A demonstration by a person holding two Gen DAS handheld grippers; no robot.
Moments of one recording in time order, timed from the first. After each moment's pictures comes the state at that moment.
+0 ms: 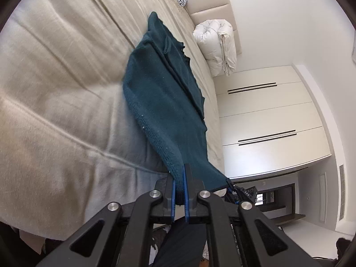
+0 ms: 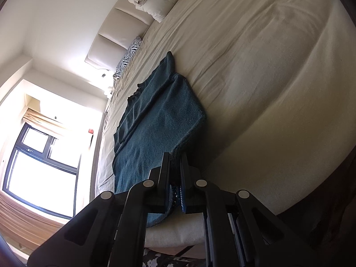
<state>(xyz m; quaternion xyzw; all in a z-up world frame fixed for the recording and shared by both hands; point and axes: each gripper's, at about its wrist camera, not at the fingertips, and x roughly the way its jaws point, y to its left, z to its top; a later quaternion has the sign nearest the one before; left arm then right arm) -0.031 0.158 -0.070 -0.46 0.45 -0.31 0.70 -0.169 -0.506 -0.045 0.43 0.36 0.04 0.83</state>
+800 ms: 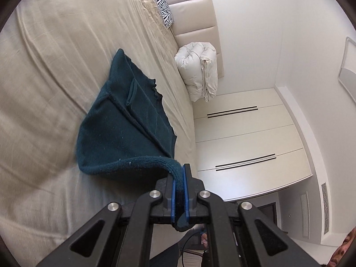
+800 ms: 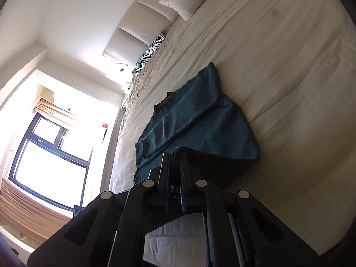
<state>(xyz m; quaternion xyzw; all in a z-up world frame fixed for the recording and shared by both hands) 0.081 0.171 -0.011 -0.52 0.38 -0.31 0.70 -0.044 -0.491 0.022 0.41 0.35 0.09 0.84</state>
